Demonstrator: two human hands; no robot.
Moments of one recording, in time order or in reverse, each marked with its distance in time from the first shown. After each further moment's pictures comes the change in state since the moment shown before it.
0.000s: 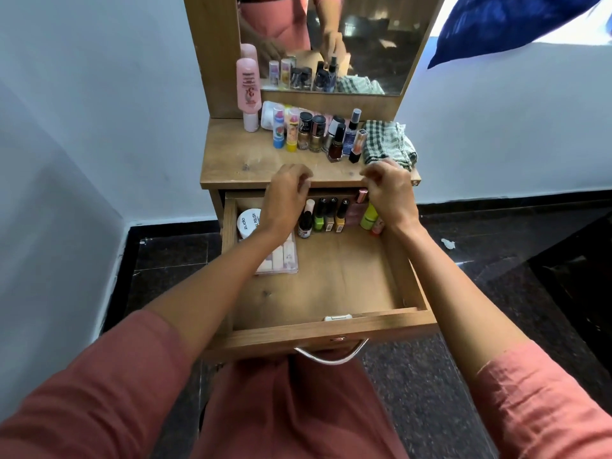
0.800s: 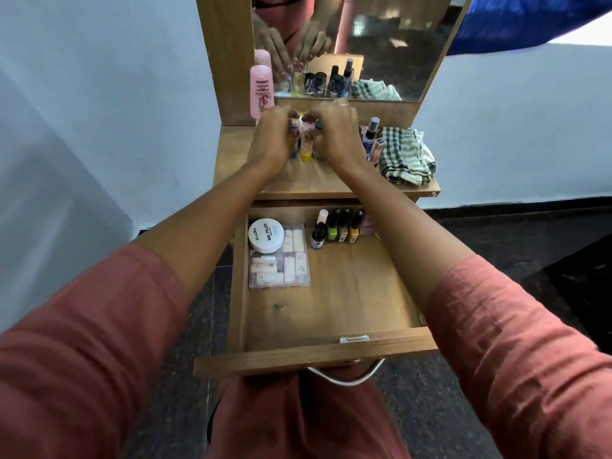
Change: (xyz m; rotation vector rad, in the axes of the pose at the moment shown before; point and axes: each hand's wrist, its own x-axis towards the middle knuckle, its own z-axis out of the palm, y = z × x) left_hand 0.093 -0.003 -0.045 0.172 0.009 -0.031; right_hand 0.090 -0.085 0.058 -0.188 -0.039 -0.235
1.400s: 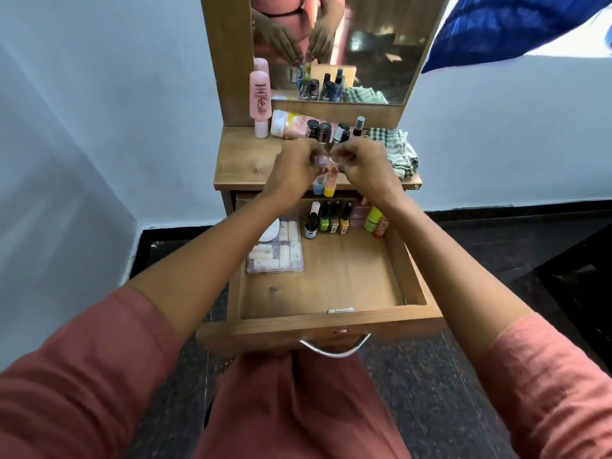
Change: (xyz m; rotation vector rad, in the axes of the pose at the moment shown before) left_hand -0.067 0.039 0.003 -0.118 -0.136 0.032; right_hand -0.081 0.020 -0.060 0.246 -0.094 0.040
